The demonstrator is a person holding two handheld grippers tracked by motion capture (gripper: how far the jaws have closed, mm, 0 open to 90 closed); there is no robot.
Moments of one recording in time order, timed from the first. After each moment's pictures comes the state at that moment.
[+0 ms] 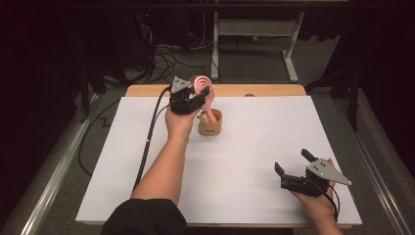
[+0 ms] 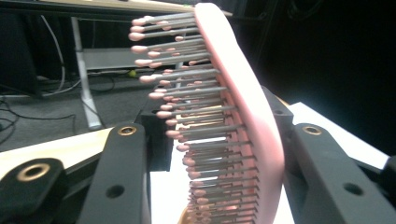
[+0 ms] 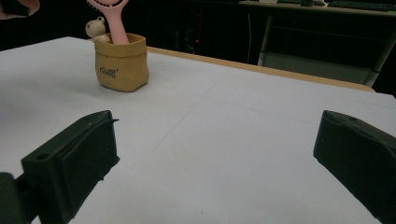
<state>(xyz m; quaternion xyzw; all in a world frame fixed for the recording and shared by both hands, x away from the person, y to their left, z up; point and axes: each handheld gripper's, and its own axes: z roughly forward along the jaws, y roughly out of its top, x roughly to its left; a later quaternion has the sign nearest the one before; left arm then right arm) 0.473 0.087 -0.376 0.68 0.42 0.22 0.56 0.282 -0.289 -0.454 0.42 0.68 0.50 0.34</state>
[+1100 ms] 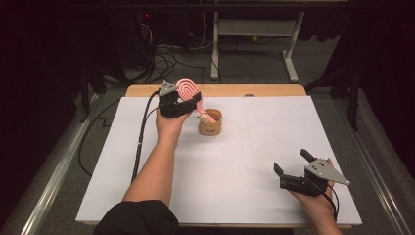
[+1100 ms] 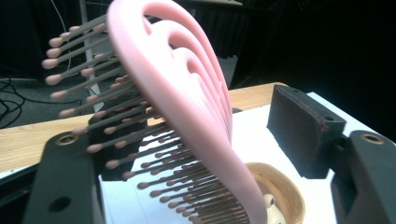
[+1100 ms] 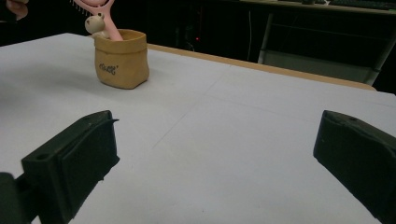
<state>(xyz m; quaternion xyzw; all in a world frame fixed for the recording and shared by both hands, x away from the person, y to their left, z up) 0.476 0.121 -0.394 0.68 0.44 0.21 0.55 0.283 -0.287 -0.455 0.42 0.68 0.49 0.34</state>
